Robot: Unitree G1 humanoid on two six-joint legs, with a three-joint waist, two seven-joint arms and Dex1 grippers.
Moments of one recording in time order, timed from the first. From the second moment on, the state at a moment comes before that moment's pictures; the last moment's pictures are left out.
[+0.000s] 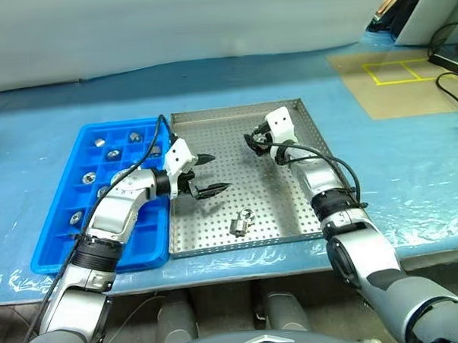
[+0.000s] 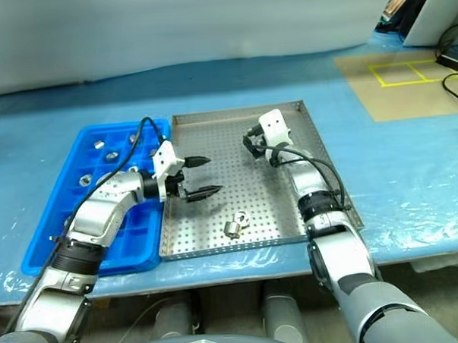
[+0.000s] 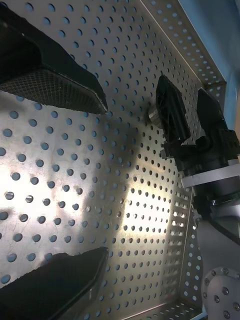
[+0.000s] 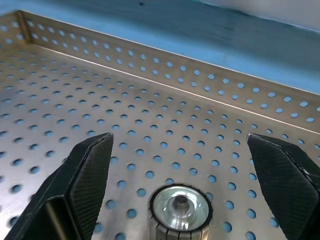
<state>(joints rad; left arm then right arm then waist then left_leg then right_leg) -0.46 0.45 -0.14 0.03 -0.27 0.33 -0.97 -0.88 -0.19 0.03 0.90 -0.01 0.04 0.27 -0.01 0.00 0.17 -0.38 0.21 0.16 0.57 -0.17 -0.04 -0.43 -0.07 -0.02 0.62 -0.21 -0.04</state>
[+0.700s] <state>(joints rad) -0.43 0.49 -0.12 -0.01 -0.28 0.36 -0.94 -0.91 -0.15 -0.03 1.09 0.00 -0.04 0.25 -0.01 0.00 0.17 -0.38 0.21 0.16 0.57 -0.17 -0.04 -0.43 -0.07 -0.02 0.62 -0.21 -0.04</state>
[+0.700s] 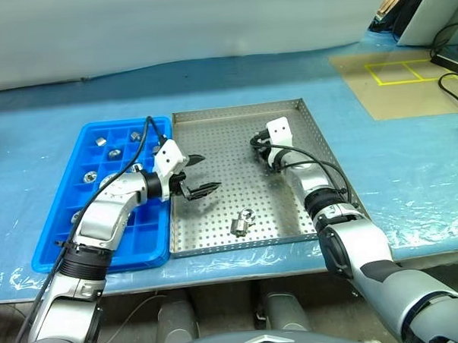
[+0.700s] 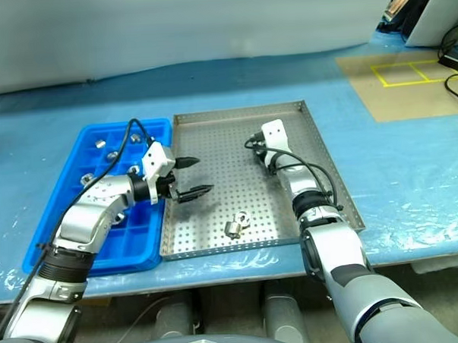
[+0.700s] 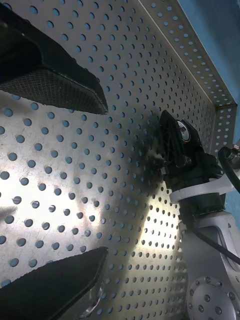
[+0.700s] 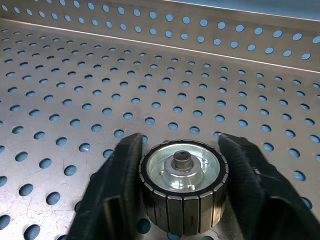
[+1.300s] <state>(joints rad) -0.34 0.63 0.05 -0.04 -0.35 0.33 -0.97 -0.78 -0.16 0.08 0.49 0.14 0.24 0.71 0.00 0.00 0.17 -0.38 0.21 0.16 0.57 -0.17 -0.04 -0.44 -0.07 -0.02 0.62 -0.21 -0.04</state>
